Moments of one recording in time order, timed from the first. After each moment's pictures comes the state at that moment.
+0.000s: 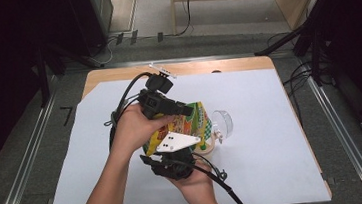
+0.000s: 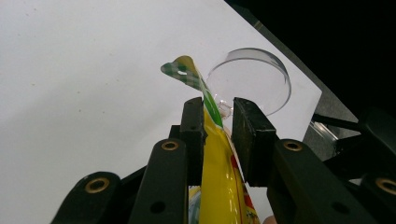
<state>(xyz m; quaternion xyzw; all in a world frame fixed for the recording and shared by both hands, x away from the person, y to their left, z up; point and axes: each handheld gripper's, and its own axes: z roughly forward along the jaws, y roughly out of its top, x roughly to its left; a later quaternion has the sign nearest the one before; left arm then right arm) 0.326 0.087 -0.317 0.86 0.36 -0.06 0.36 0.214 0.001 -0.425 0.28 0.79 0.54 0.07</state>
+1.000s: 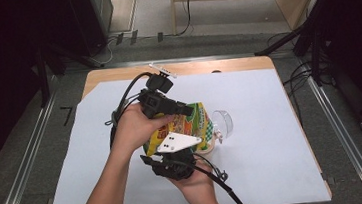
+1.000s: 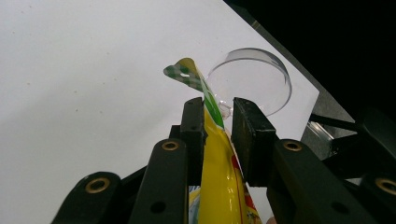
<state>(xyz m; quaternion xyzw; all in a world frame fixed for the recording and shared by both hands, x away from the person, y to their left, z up) 0.328 0.088 -0.318 0.86 0.36 -0.06 0.36 0.213 0.000 -0.424 0.28 0.79 0.54 0.07</state>
